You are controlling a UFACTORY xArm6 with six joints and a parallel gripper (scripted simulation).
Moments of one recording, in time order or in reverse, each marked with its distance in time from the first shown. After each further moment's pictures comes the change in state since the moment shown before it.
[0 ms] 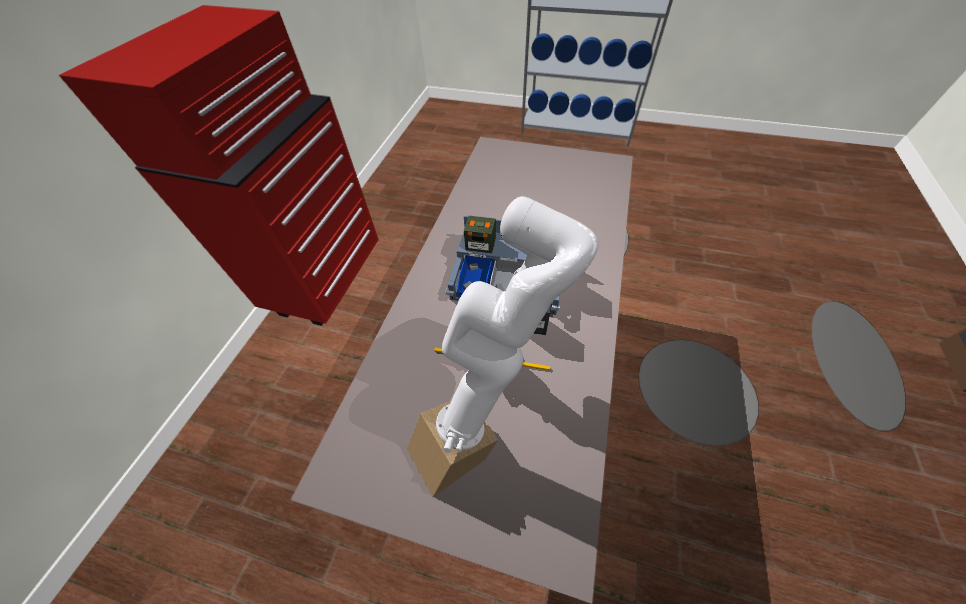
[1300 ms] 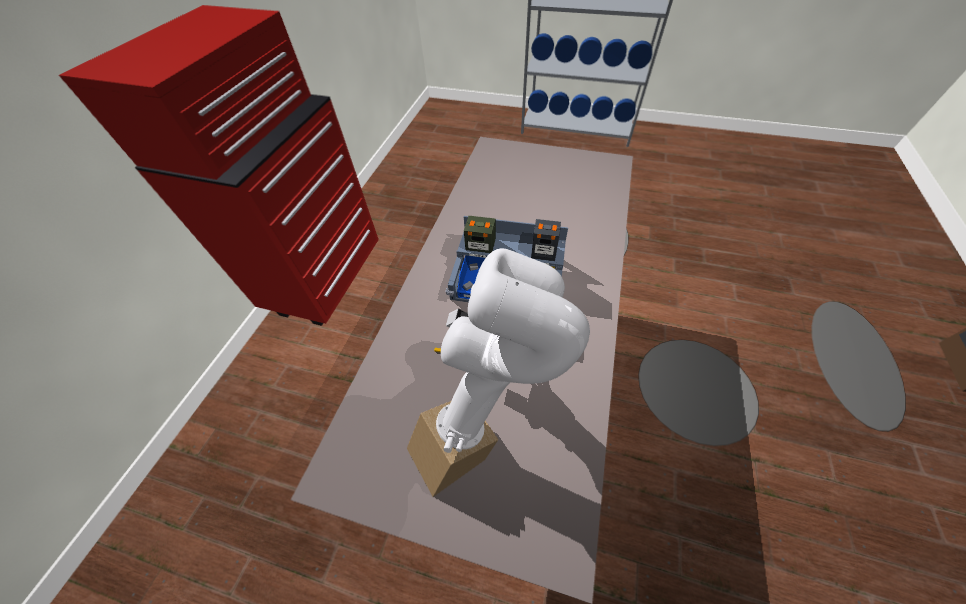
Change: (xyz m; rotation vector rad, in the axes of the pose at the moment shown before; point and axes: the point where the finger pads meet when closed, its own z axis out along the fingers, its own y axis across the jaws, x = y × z) arm 0.005 0.003 -0.083 -0.096 0.006 0.009
